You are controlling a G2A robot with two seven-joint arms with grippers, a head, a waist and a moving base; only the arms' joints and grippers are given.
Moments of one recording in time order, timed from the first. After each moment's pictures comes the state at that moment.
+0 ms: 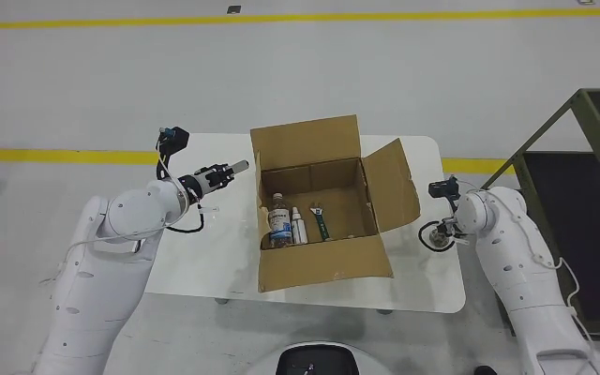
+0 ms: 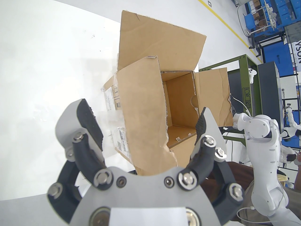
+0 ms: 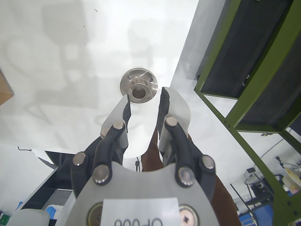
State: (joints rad) left arm 0.88 -1.09 -1.32 -1.68 0.41 0.31 -0.89; right arm -0.76 -1.11 1.29 -1.08 -1.17 -0.06 1.33
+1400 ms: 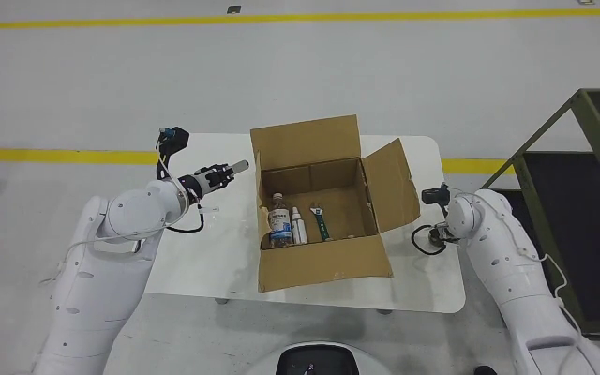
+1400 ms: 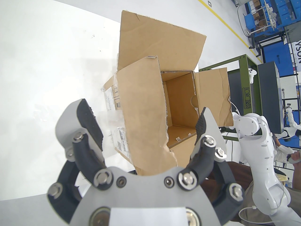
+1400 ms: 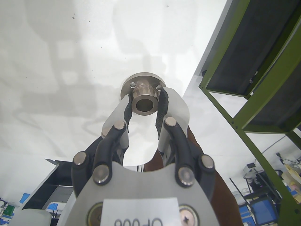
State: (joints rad) left arm 0.88 -1.09 -1.32 -1.68 0.41 0.31 -0.89; right arm -0.69 -1.14 1.20 -0.90 -1.14 -0.06 1.26
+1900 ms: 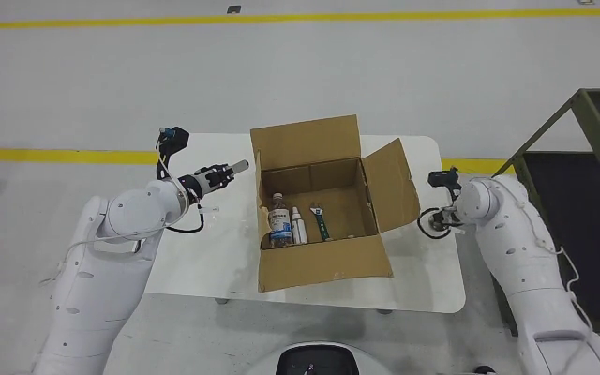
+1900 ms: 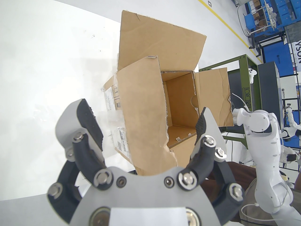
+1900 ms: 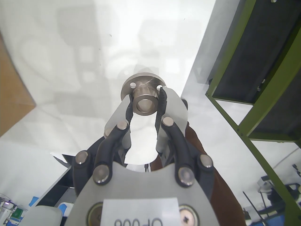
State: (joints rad) left arm 0.88 -1.09 -1.32 -1.68 0.41 0.31 -0.89; right arm -0.65 -1.12 1.30 -0.98 -1.04 -0.06 1.29
